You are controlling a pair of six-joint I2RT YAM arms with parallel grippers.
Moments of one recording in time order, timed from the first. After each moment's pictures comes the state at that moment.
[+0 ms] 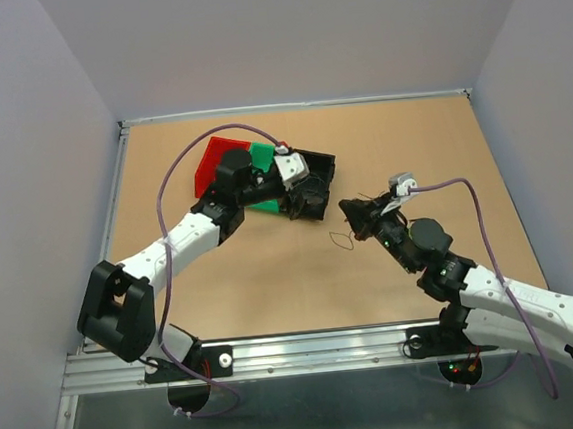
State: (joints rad) left arm -0.58 1.43 0.98 0.27 0.66 0.31; right arm 0.86 0.83 0.44 0.50 0.35 0.31
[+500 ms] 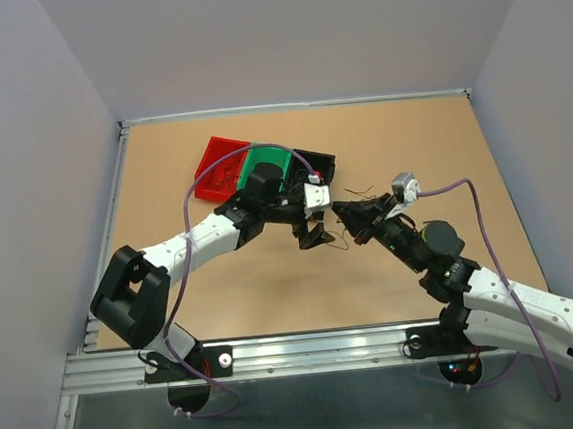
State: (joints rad) left arm -0.72 1.52 0.98 0.07 0.77 0.46; right arm 0.86 0.81 0.43 0.62 0.09 0.29
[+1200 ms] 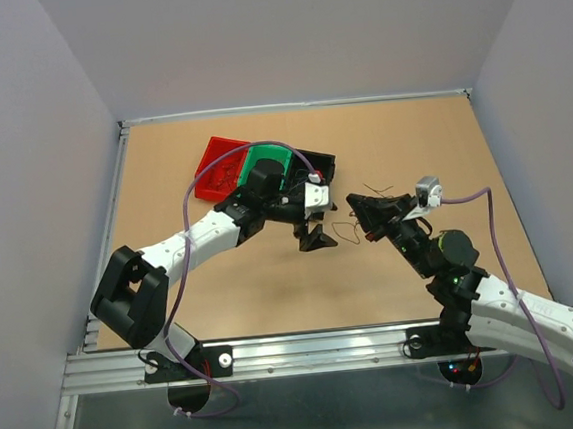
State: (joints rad) left arm -0.72 1.53 1.02 0.01 0.90 0.47; right arm 0.86 0.70 0.38 0.69 0.21 0.29
